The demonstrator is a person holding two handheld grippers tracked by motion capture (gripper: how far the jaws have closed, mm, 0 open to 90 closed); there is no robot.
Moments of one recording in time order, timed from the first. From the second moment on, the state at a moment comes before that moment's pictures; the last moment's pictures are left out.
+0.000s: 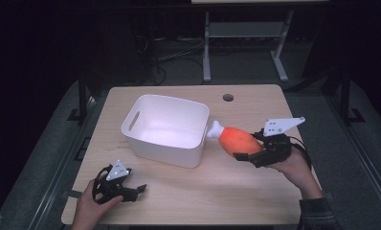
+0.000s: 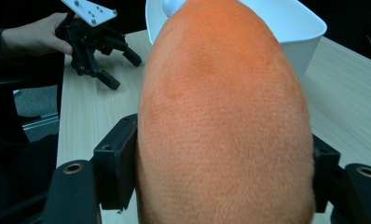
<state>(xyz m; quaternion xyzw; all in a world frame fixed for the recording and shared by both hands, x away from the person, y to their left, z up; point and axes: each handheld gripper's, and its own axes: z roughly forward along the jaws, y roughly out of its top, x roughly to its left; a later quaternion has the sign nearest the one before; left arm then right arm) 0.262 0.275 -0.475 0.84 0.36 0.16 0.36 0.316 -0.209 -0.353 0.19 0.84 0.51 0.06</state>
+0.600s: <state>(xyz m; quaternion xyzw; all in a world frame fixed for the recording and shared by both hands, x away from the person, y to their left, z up) 0.262 0.275 -0.475 0.84 0.36 0.16 0.36 0.334 -0.187 -0.330 0.17 0.84 0.51 0.06</state>
